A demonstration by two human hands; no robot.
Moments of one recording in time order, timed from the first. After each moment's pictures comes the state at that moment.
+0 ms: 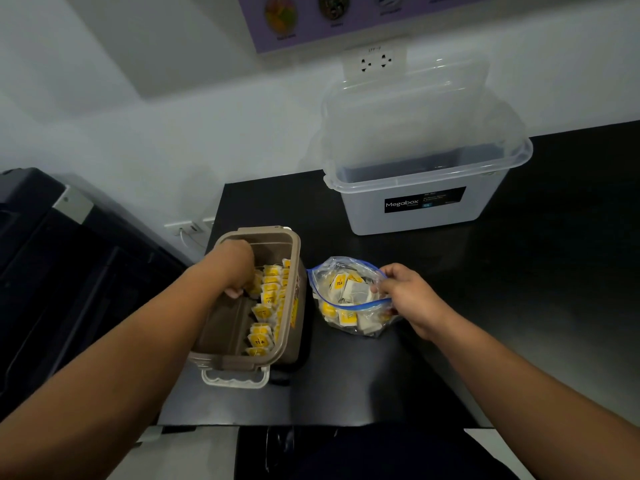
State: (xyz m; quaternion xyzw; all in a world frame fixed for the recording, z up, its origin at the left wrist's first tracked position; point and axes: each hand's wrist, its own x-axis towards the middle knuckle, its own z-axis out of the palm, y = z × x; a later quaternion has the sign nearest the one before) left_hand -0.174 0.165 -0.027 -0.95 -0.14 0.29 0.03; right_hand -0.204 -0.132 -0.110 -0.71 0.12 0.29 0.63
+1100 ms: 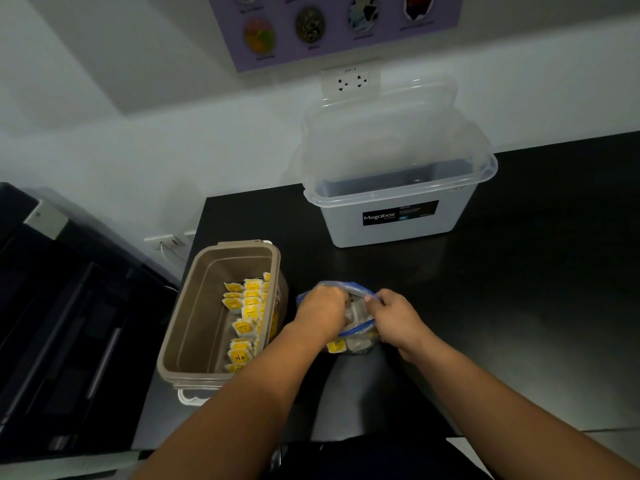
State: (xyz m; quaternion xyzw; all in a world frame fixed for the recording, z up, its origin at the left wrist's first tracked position) left_hand -0.182 -0.003 -0.101 -0.94 0.01 0.34 -0.01; right_hand -0.220 -0.139 -0.113 -0.76 0.16 0.26 0.57
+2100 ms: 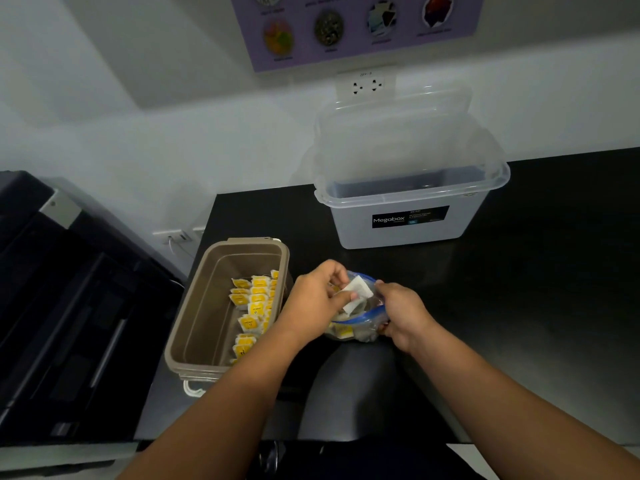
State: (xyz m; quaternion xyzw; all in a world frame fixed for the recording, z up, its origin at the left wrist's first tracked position) left_hand -0.224 0.031 -0.075 -0.90 0.00 0.05 -0.44; right_hand -0.203 -0.130 -0.116 -0.59 0.28 0.26 0.71
